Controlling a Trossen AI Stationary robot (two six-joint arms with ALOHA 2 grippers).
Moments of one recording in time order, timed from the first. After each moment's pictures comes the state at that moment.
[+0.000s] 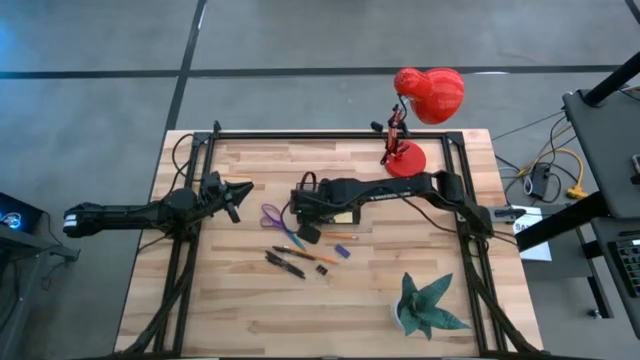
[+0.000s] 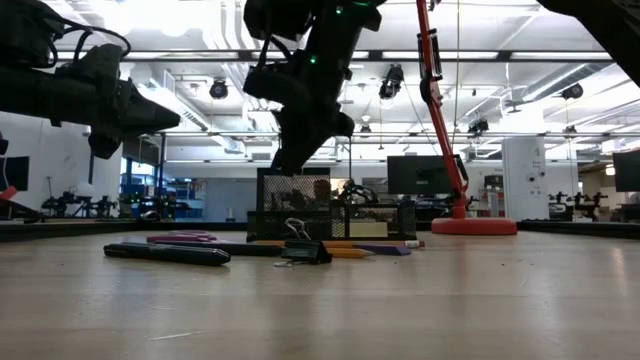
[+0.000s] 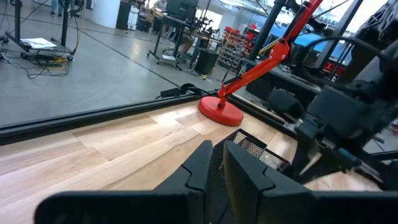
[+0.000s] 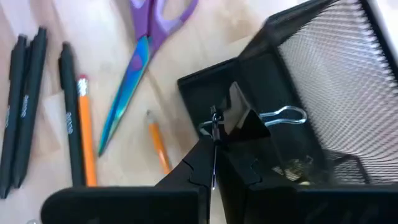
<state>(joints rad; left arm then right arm) 0.08 0.24 0.01 0.15 -0.45 -0.38 0.00 2.20 1.90 -0.90 0.18 0.39</state>
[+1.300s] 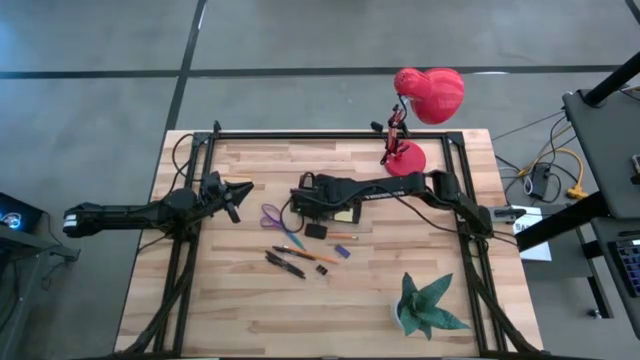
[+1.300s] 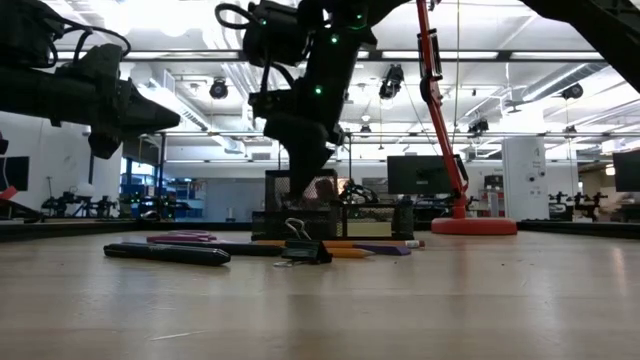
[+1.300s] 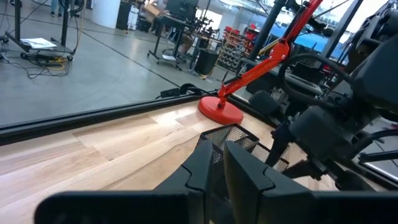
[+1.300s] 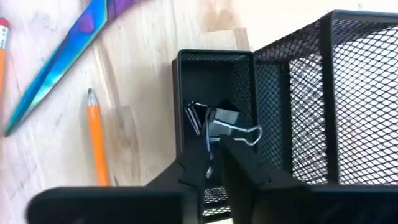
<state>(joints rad) 0.08 0.24 0.01 0.15 -0.45 -0.38 -0.02 2.23 1.88 -0.89 0.27 0.12</state>
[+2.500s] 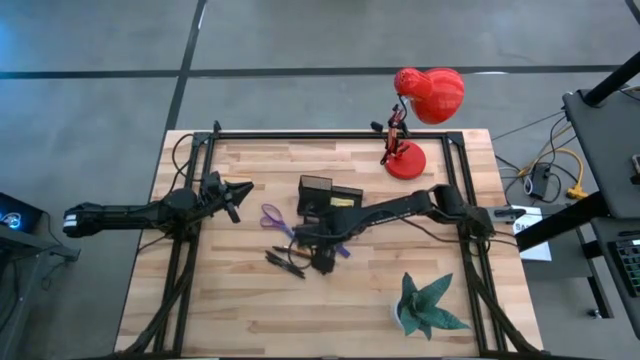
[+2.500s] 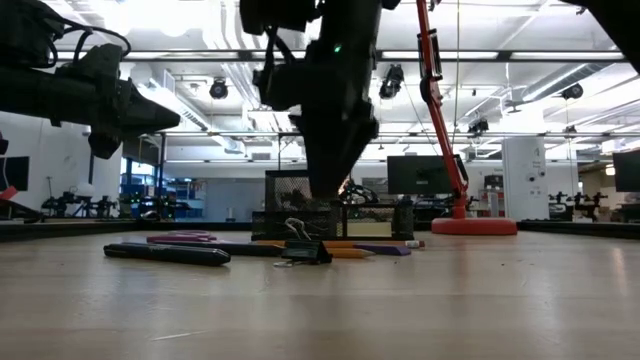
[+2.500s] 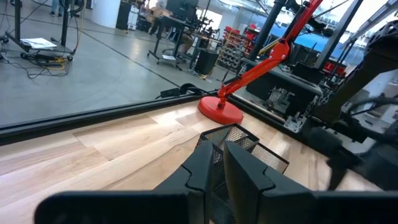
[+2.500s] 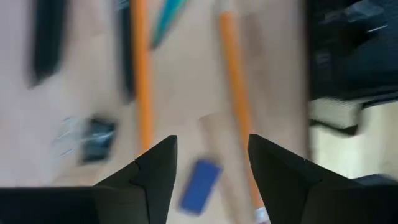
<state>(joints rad) 0.08 0.24 0.01 0.15 -0.45 -0.38 0.15 2.23 1.89 -1.07 0.10 0.46</state>
